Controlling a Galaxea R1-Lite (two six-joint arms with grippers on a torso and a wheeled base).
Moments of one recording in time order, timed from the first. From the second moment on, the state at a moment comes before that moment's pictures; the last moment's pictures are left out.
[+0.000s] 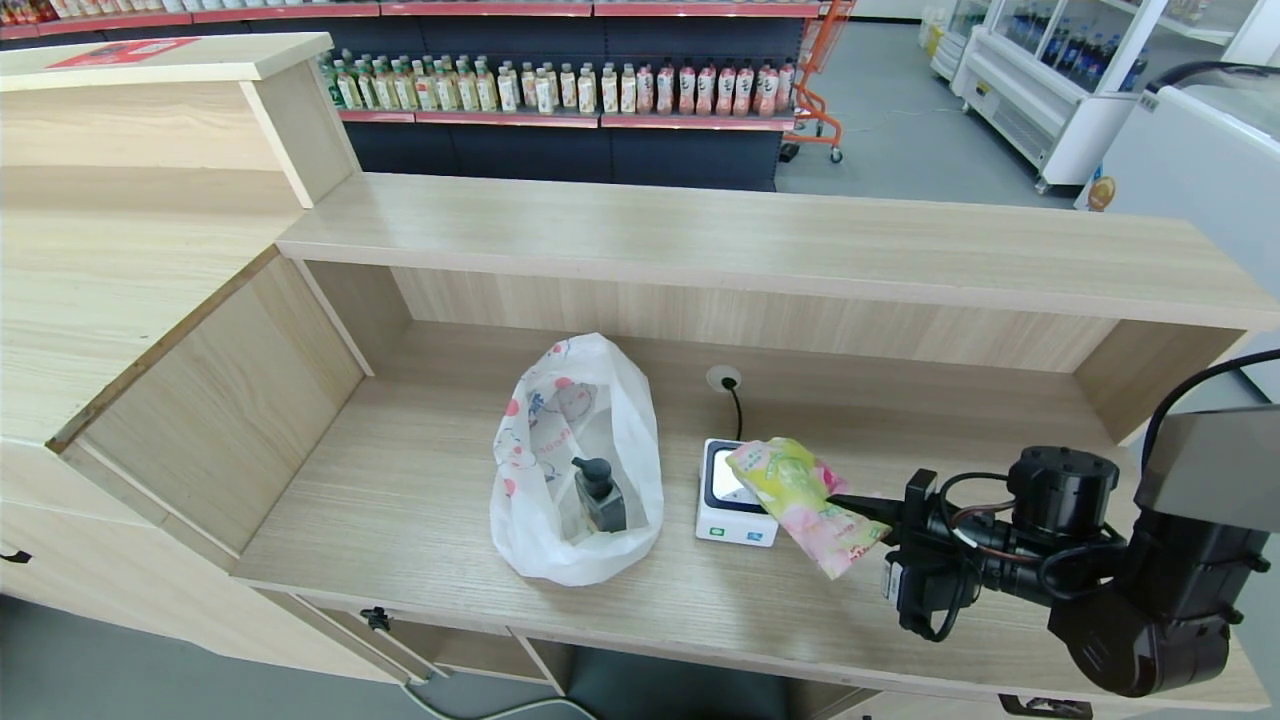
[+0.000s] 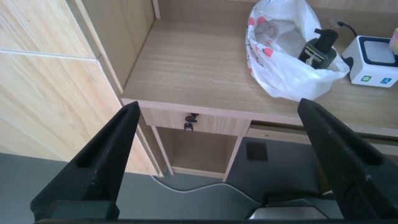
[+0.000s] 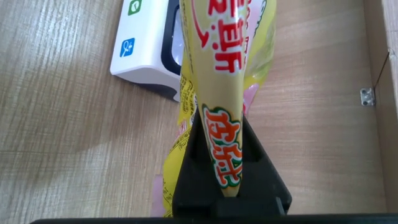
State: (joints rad) left arm 0.00 0.00 0.00 0.00 -0.01 0.00; right arm 0.13 2.20 -0.47 -1.48 0.72 -1.58
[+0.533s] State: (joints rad) left arm 0.00 0.00 0.00 0.00 -0.01 0.00; right arm 0.13 2.21 -0.44 -1.48 0.72 -1.59
